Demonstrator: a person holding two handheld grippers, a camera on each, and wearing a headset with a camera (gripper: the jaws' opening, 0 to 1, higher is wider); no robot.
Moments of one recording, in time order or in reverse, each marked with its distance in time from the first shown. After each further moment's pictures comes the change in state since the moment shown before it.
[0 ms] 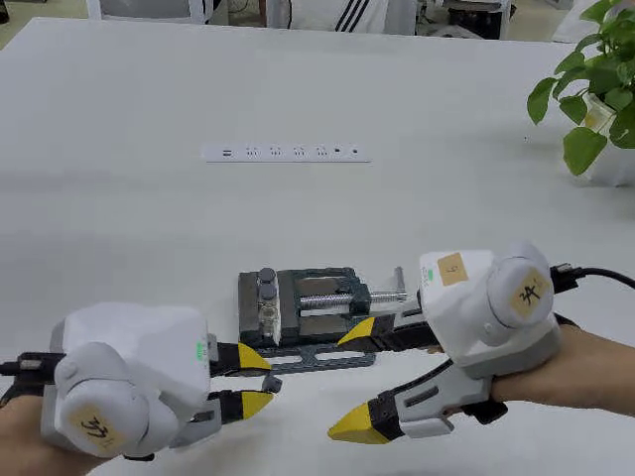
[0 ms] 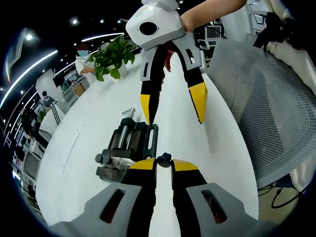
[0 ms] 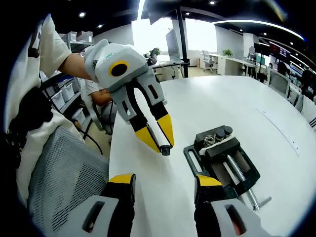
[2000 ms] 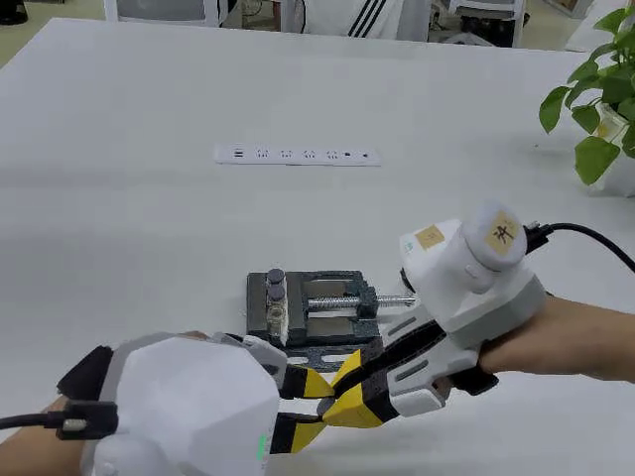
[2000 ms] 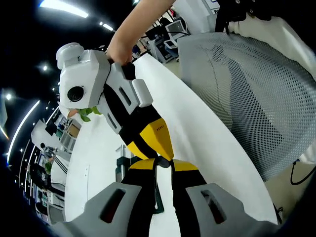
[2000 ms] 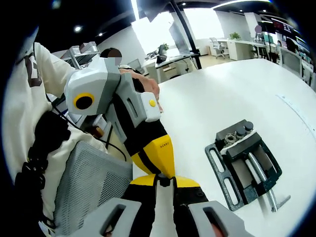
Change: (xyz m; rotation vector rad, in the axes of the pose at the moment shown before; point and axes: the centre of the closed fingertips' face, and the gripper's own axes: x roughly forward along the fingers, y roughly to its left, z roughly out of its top) left arm 0.007 -0.030 0.047 0.350 -0.080 -0.048; right arm -0.002 0.021 0.009 0.115 0.059 0.213
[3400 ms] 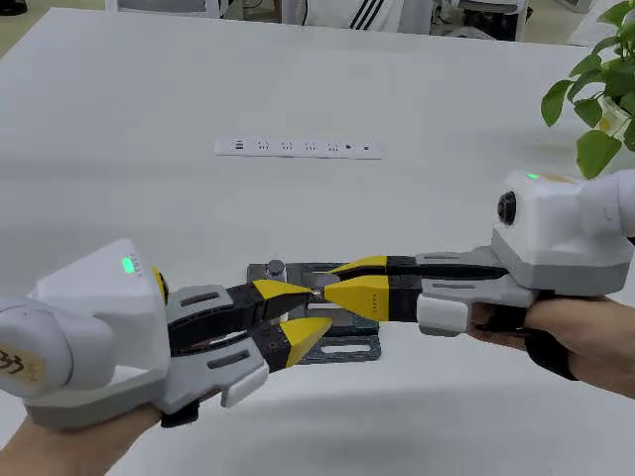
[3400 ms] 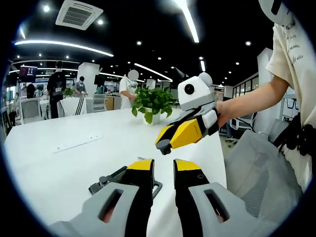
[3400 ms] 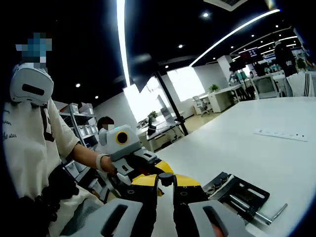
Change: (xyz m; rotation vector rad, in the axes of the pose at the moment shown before) left arm -0.043 0.080 0.010 -0.865 -0.433 0.367; right arm -0.064 -0.014 0.077 0.103 -0.633 -0.055
